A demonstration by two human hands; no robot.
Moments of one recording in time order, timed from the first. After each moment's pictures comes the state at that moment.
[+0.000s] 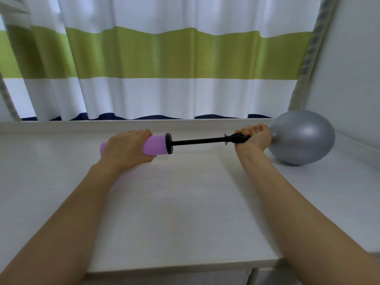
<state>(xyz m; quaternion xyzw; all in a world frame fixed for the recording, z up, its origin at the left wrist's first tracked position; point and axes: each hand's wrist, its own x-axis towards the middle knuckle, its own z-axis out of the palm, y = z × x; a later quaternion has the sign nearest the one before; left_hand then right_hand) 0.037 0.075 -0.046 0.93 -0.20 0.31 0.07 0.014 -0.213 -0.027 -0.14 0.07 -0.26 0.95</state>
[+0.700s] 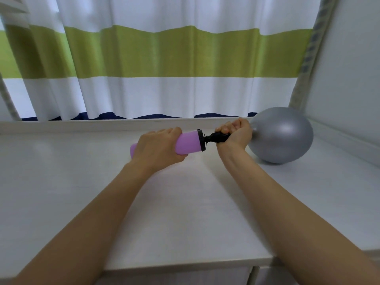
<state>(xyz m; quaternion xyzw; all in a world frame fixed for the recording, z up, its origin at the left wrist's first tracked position) 0.018 0.010 -0.042 0.90 -0.26 0.35 0.07 0.013 -0.168 -0.023 -0.18 0.04 -0.22 0.96</state>
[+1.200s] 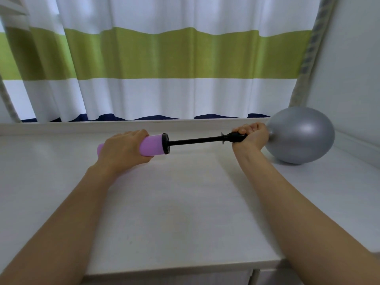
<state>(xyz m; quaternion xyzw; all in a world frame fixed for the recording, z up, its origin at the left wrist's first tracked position) 0.038 0.081 -0.046 0.93 -0.19 0.30 0.08 0.015 -0.206 -0.024 -0.15 0.07 -0.27 0.95</state>
